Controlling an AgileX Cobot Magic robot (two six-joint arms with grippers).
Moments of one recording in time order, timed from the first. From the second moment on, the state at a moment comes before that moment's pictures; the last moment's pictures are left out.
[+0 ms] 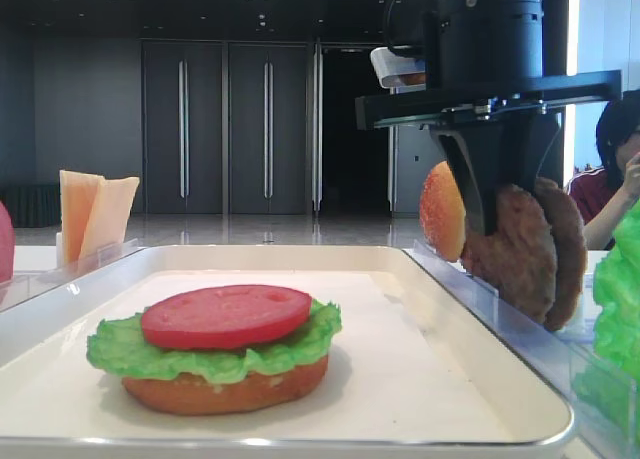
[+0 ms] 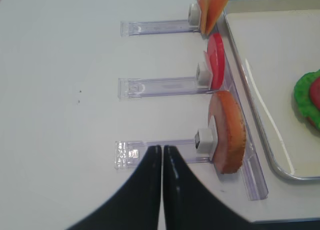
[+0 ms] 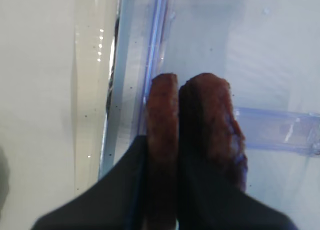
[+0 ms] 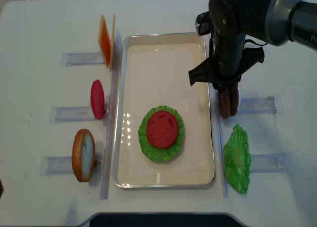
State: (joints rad) left arm 0.01 -0.02 -0.47 -0.01 1.11 0.04; right arm 0.61 1.89 -1.39 -0.13 1.13 0.47
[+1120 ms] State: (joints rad) left arm 0.01 -0.02 -0.47 -0.01 1.11 0.04; right arm 0.62 1.58 -1.39 0.15 1.11 0.41
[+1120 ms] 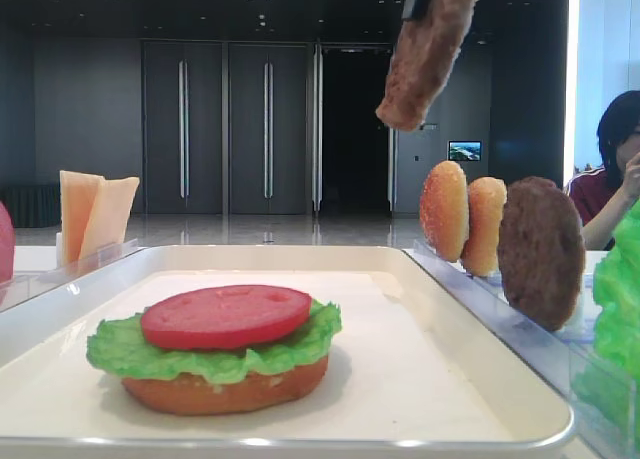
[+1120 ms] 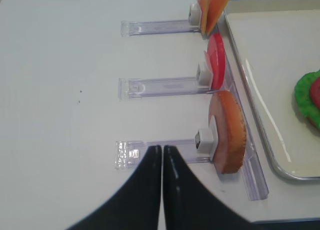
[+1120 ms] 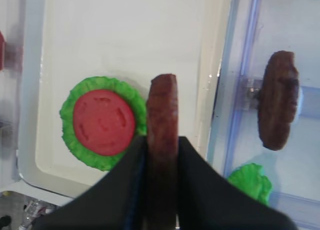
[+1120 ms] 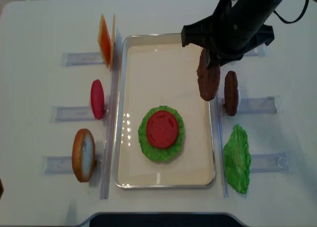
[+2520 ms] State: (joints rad) left arm 0.01 -0.02 -0.47 -0.01 1.11 0.04; right arm 0.70 1.62 -0.88 1.37 0.48 -0.62
